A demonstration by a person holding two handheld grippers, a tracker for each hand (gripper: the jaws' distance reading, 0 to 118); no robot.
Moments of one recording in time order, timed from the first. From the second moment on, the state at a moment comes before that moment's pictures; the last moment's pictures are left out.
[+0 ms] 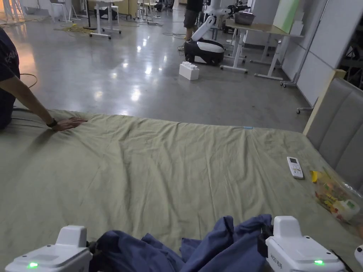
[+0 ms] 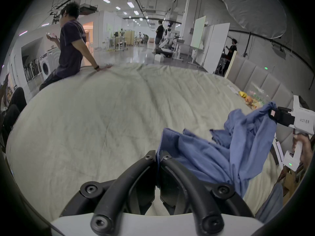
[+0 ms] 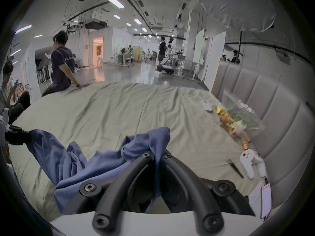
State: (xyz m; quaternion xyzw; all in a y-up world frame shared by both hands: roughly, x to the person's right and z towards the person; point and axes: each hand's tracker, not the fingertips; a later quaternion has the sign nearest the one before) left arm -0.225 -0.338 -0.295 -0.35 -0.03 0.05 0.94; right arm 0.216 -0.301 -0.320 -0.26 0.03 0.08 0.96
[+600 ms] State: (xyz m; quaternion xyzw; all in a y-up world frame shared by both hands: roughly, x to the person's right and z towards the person) left arm -0.282 -0.128 -0.342 -0.18 0.01 0.00 0.98; right arm 0.249 -0.124 -0.330 -0.09 -0.04 0.05 0.99
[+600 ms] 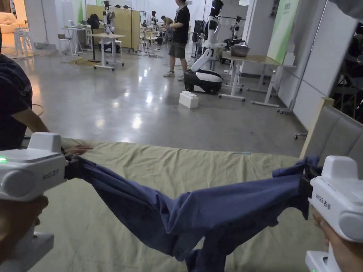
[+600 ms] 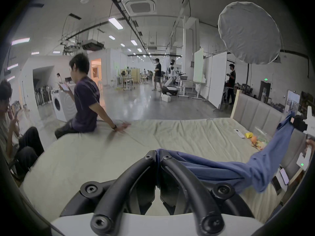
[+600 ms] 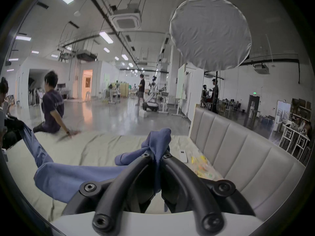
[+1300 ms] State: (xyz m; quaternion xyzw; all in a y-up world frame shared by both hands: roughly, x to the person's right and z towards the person) left arm -0.305 -0.059 -0.380 -0.17 0.07 -0.01 0.98; right arm 0.232 -0.037 -0.427 -0.04 -0.07 0.10 0.99
